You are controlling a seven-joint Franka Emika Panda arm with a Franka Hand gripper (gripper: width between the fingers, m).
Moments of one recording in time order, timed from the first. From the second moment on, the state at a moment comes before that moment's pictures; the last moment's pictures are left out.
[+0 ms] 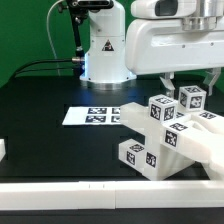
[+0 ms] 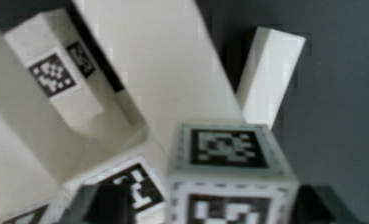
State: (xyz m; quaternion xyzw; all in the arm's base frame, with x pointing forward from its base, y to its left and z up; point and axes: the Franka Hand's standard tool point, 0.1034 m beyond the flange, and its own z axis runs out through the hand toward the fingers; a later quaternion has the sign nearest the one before) arm 0.572 0.104 0.120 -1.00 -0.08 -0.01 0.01
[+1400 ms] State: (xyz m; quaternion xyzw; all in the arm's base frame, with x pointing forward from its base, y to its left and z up) arm 0.576 0.108 0.121 -0.83 0.56 -0.04 0.05
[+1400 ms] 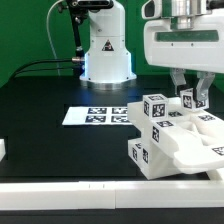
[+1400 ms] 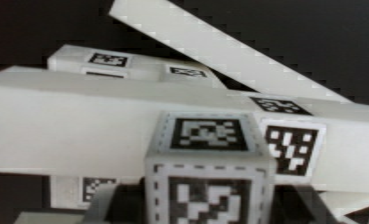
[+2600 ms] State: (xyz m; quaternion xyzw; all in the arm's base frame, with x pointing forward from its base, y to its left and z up) arm 0.580 0.119 0.118 -0.98 0.17 -0.04 0.03
